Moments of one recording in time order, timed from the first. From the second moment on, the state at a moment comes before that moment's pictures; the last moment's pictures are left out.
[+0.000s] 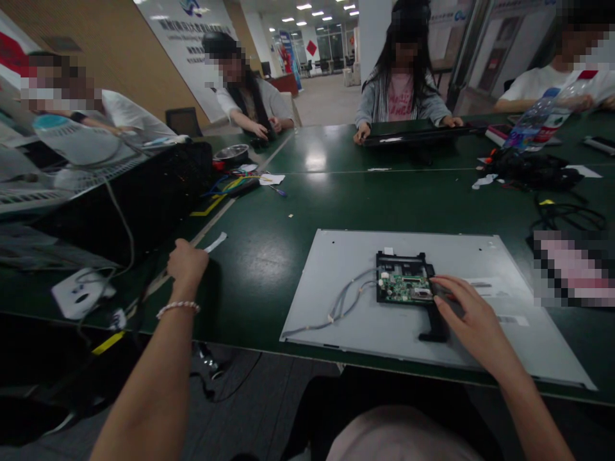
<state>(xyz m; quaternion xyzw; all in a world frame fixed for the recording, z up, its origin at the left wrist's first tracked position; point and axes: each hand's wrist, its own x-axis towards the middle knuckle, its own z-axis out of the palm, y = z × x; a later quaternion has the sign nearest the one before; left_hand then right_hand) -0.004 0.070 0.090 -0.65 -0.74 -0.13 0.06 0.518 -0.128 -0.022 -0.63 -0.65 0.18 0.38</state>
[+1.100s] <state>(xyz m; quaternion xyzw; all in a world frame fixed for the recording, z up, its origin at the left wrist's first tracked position) 0.197 -0.016 0.030 -0.83 -0.43 -0.17 -0.33 0.424 -0.143 0.016 -0.41 -0.86 0.12 0.28</state>
